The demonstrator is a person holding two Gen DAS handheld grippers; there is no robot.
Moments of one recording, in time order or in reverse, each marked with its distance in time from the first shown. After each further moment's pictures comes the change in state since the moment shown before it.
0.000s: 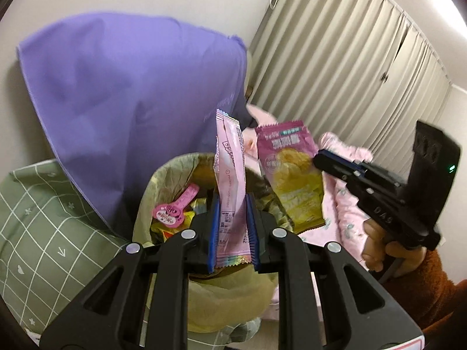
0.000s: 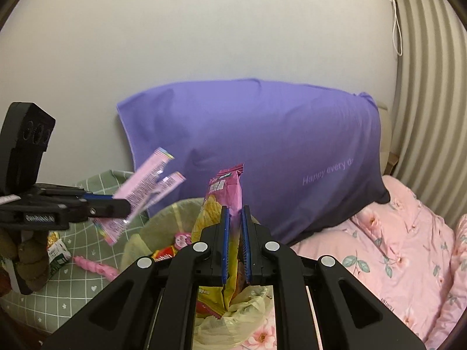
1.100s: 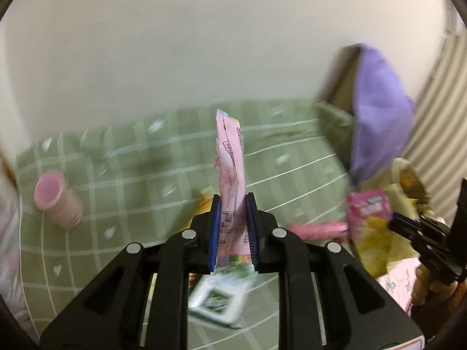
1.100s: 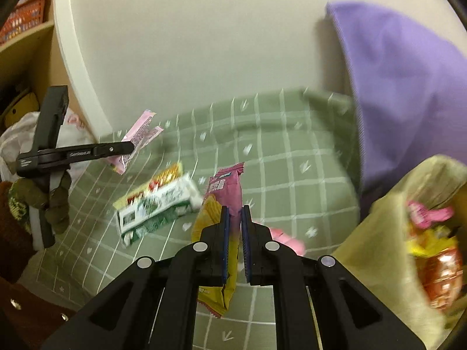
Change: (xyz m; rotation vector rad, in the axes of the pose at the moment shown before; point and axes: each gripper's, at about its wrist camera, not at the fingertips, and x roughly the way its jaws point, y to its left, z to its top) left arm -0.230 0.159 -0.197 -0.464 -0.174 0.647; right arm 0.064 0.225 -0.062 -0.226 0.203 0.582
